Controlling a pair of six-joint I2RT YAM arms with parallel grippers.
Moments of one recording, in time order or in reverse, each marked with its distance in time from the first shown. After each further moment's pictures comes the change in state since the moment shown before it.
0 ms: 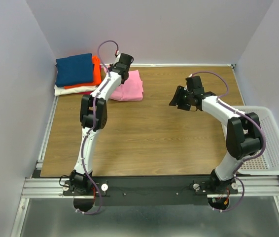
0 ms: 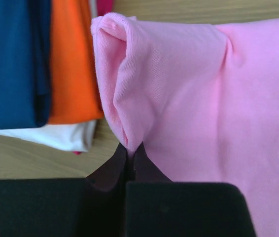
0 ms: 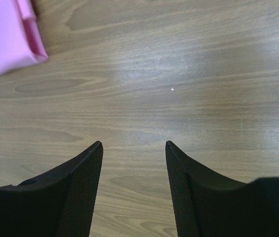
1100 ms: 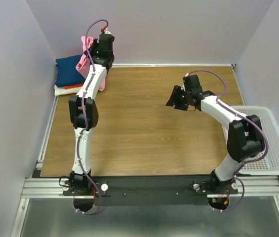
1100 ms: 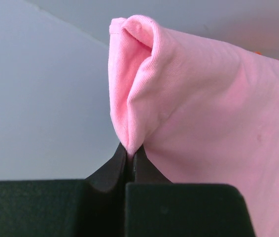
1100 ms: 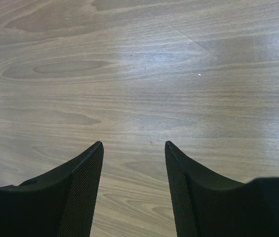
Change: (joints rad) left arm 0.135 -0.074 0.111 0.360 -0.205 0.633; right arm 0.045 -0.033 0.022 -0.055 -0.024 0.001
